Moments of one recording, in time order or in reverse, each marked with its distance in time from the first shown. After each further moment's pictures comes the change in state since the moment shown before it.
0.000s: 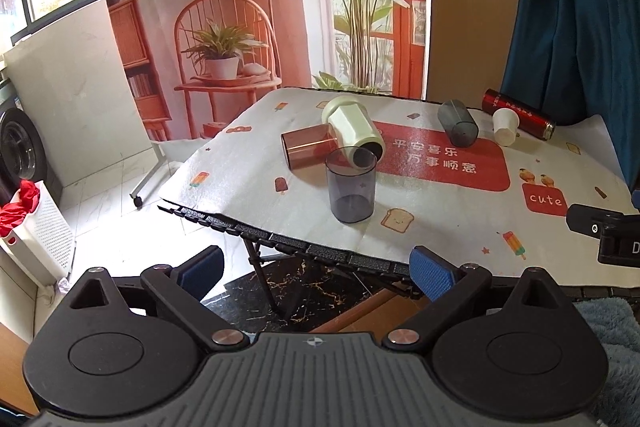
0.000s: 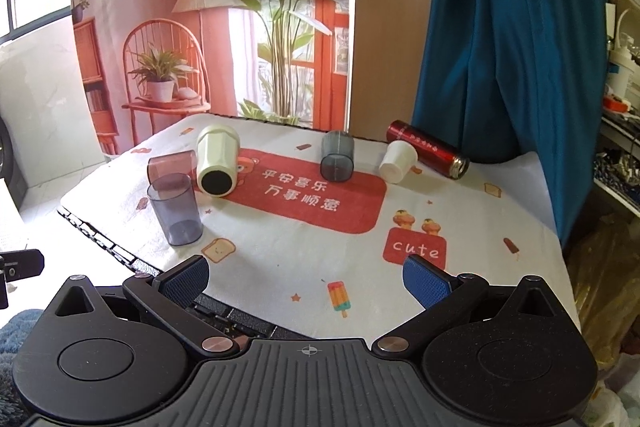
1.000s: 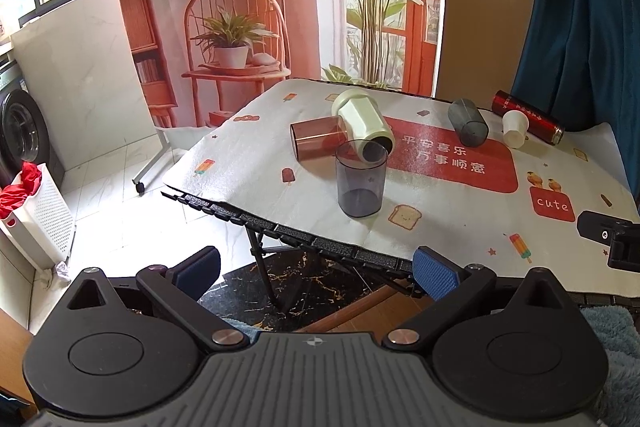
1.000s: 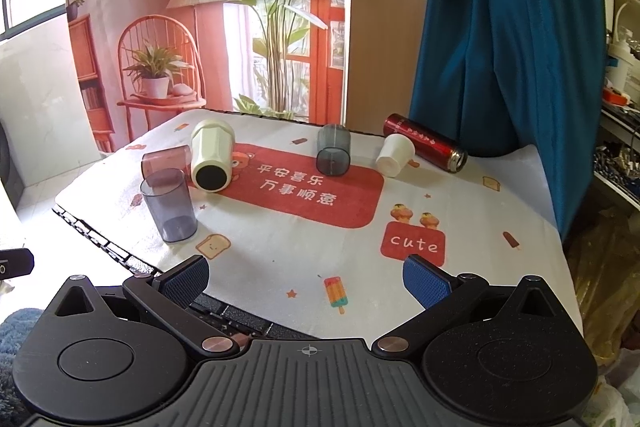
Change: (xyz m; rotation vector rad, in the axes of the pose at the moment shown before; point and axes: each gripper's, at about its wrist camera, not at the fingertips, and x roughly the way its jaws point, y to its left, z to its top) left arm 0.005 0.009 -0.003 -0.042 0.018 0.004; right arm 0.007 -0.001 -0.004 0.009 0.007 -0.013
